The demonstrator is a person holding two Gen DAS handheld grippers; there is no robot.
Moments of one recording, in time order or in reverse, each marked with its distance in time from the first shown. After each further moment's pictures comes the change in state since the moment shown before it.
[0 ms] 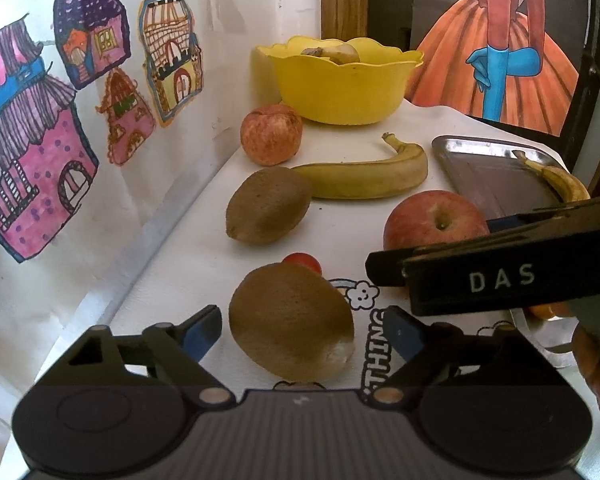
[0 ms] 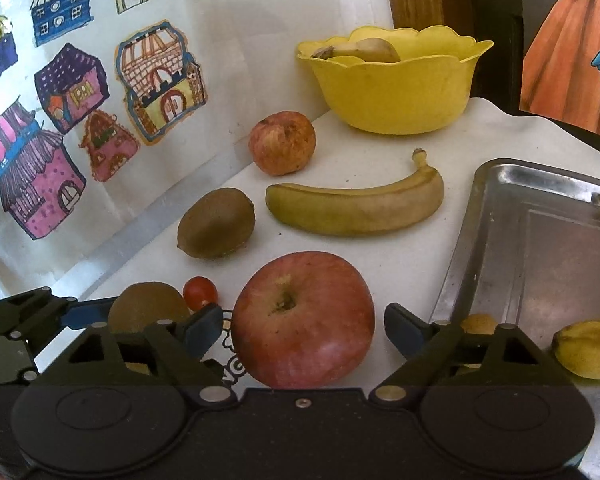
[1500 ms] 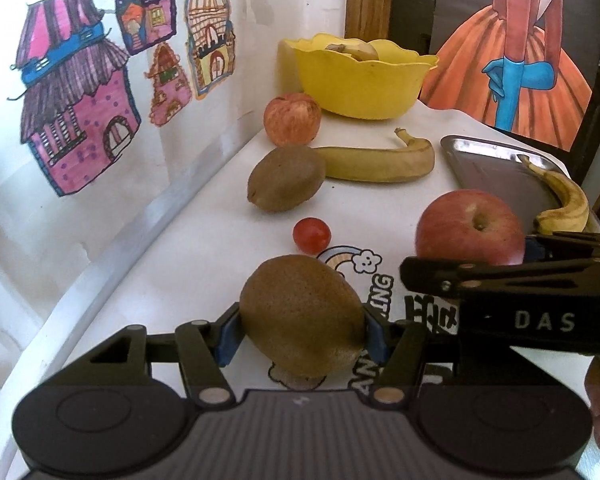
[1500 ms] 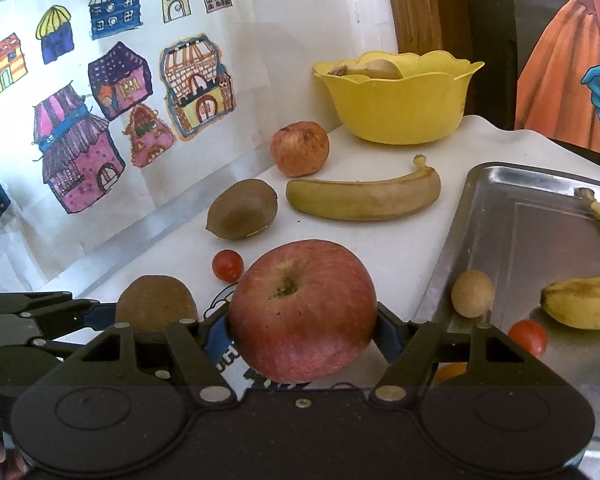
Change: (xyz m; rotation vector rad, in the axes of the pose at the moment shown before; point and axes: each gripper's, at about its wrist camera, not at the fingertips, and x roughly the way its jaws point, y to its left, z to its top) left arm -0.027 0.000 -0.024 -0.086 0.005 0.028; right arm -0.035 0.012 -0.038 -0.022 -0.098 0.007
